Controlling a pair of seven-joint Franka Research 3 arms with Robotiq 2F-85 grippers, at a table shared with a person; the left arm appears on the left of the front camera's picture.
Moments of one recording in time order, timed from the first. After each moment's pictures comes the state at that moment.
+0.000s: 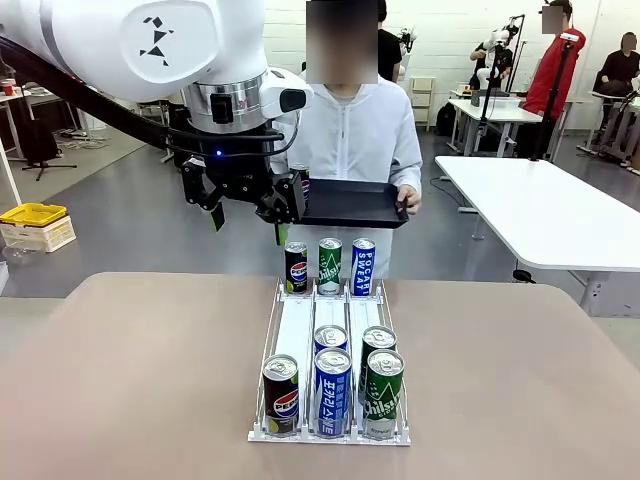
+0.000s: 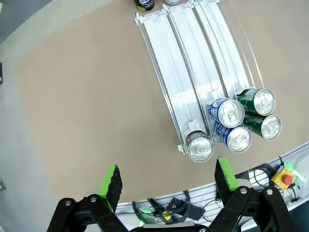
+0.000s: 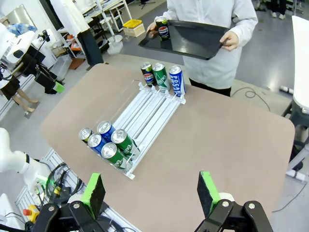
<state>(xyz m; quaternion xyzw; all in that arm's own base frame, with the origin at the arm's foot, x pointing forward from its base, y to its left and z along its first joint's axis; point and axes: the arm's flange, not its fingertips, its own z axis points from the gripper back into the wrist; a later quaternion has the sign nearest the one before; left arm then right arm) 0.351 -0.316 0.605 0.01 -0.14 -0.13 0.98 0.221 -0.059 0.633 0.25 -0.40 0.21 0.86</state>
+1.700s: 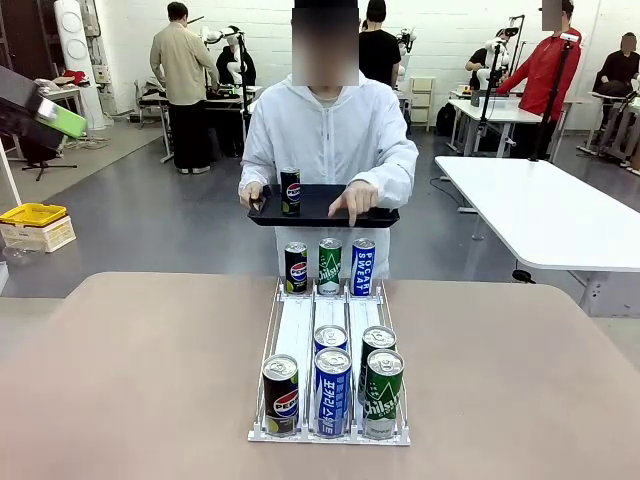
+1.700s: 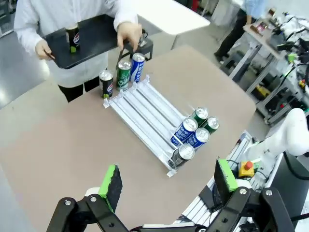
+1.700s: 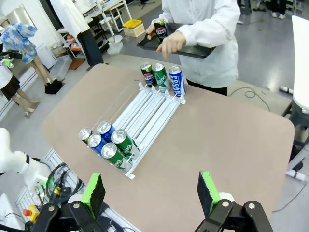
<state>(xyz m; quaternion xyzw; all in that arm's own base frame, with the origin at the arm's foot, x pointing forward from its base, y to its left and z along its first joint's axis) 0.284 -0.020 0.675 -0.30 -0.36 -0.27 0.84 0.221 -0.059 0.633 0.25 -0.40 0.21 0.86</state>
